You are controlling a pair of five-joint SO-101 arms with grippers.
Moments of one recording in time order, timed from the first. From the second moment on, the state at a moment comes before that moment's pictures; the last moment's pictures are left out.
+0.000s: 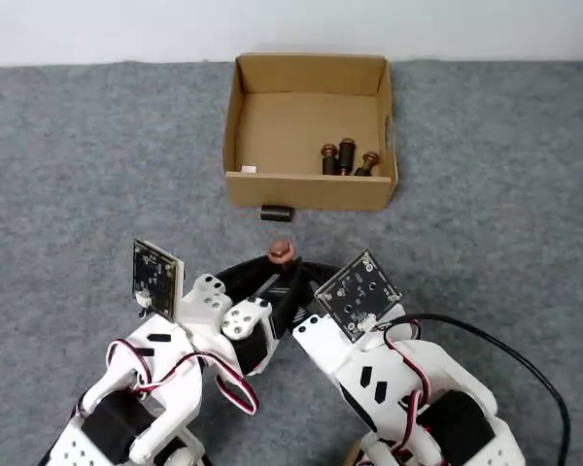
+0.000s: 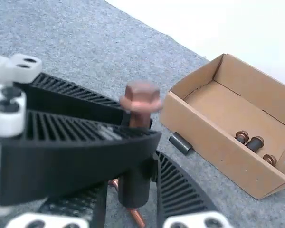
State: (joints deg) left arm 37.5 -83.8 65.4 48.0 30.1; right arm -40.6 -82.4 54.3 59.4 7.3
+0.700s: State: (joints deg) left arm 20.3 -83.8 58.7 59.3 27.9; right arm -24.7 -76.8 54.2 58.2 -1.4
